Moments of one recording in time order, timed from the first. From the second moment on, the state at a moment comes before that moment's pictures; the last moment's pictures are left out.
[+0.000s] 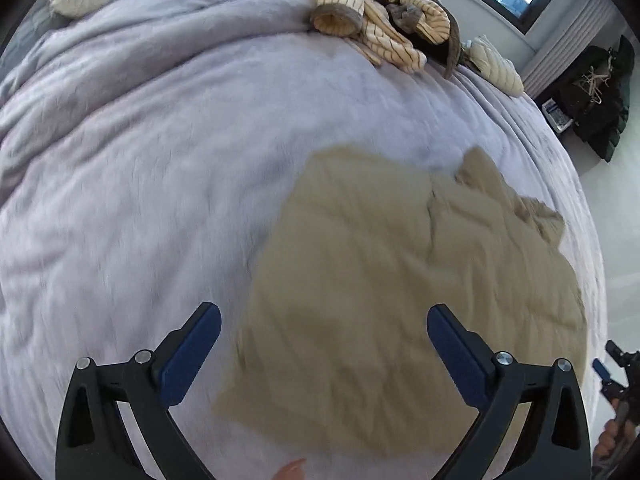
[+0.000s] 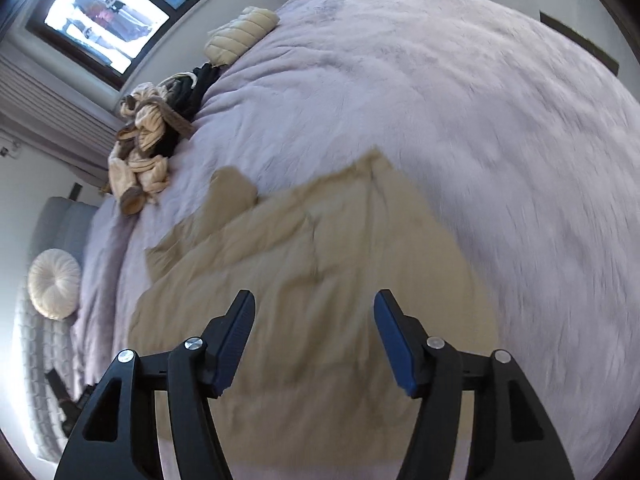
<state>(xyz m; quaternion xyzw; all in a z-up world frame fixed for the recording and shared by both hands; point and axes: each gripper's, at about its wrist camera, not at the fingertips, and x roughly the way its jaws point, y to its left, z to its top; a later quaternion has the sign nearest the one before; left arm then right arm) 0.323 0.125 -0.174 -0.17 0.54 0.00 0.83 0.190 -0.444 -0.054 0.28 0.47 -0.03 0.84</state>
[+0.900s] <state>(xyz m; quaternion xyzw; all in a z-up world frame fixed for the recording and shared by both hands) 0.246 0.145 -0.256 -0.39 0.56 -0.08 0.73 0.099 -0.446 -0.147 0.49 0.48 0.04 0.73</state>
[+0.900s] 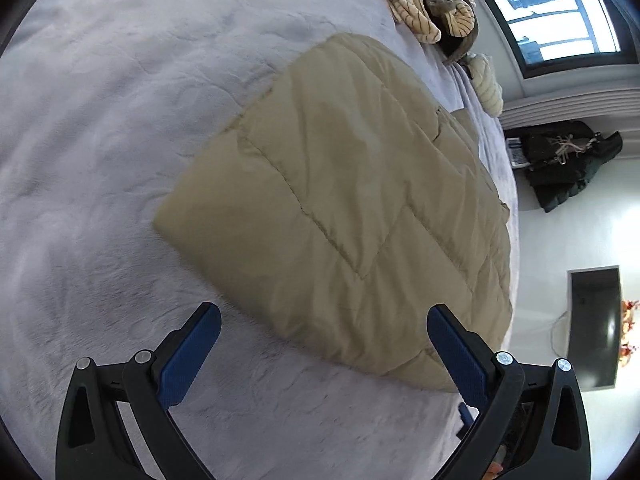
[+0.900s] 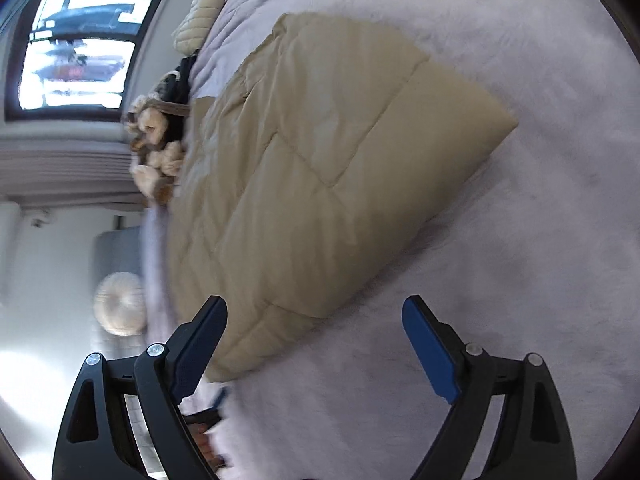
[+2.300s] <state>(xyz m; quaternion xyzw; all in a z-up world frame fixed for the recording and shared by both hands) 0.290 0.127 -0.194 -0.39 0.47 -0.16 0.77 0.115 -0.439 -0.166 0.58 0.40 0.11 0.70</state>
